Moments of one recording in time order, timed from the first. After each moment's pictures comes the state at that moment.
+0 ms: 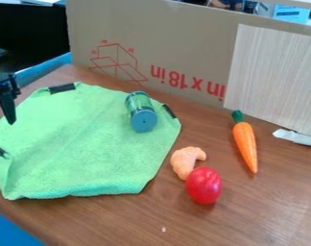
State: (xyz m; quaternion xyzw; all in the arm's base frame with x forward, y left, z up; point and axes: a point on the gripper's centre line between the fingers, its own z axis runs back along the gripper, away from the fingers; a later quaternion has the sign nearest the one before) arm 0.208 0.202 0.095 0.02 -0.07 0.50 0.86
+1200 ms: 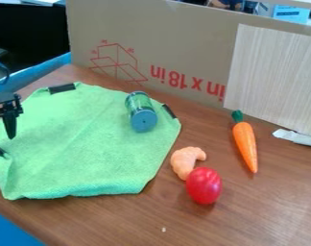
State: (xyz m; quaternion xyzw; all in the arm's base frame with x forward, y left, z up) arm 0.217 0.232 0.053 0.07 -0.05 0.48 0.87
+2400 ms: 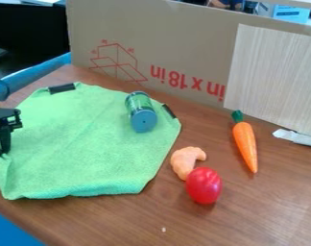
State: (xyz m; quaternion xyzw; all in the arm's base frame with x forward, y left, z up) arm 0.211 0.236 0.030 0.08 -0.05 0.48 0.87
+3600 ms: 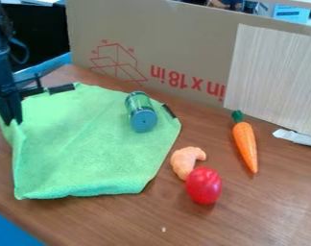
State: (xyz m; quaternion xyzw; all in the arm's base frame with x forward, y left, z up) arm 0.251 0.208 0.073 0.00 -0.01 0.51 0.86
